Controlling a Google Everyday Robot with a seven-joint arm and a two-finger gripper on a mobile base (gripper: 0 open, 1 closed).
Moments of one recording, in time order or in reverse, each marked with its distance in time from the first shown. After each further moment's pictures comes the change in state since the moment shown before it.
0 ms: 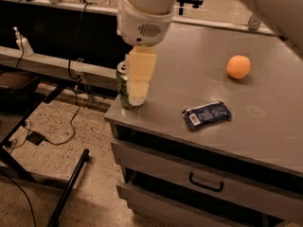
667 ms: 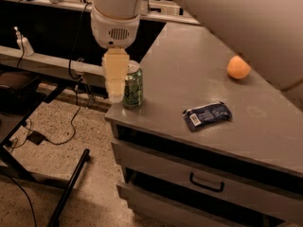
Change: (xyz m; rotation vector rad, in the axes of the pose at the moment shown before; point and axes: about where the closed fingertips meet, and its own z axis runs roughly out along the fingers) arm -0.039 -0.029 0.045 -0.060 0.014 -0.066
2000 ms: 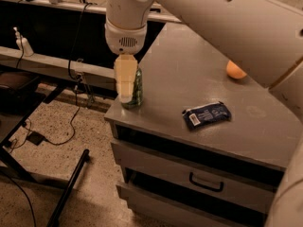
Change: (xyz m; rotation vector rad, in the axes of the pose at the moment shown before) arm 0.040 -0.021 0.035 -0.023 0.052 0.085
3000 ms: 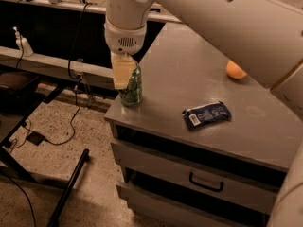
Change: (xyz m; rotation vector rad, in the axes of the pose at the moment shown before) arm -0.004 -0.003 0.001 0.017 -0.010 -0.003
